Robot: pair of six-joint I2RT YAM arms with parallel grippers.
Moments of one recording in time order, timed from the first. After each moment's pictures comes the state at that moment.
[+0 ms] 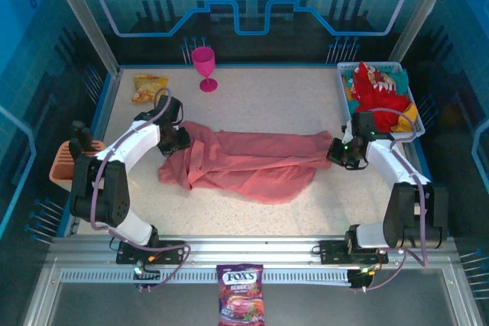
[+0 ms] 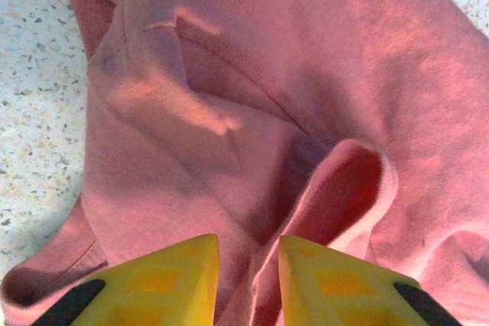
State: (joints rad) left arm -0.12 1.57 1.06 -0.73 0.04 -0.51; right arm -0.05 1.37 0.84 -0.71 -0.29 0.37
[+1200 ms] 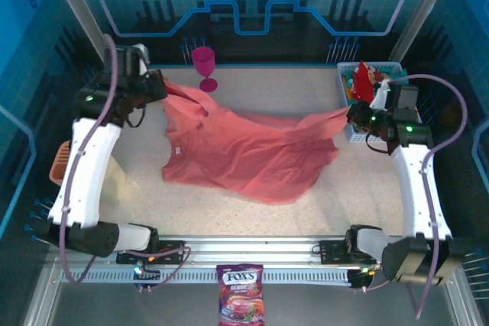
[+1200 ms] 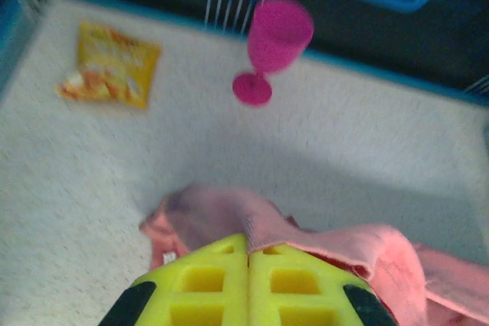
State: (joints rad) left arm -0.13 1.32 1.78 -1.10 -0.09 -0.38; right arm -0.14 1.11 1.22 -0.78 -0.33 0.42
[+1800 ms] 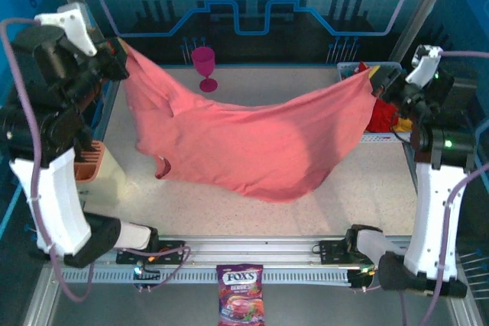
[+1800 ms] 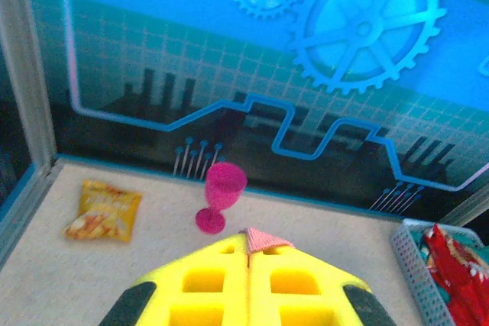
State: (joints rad) left arm -0.12 1.45 2.46 -1.27 -0.07 -0.35; right arm -0.19 1.12 1.62 -0.80 -0.46 0.56
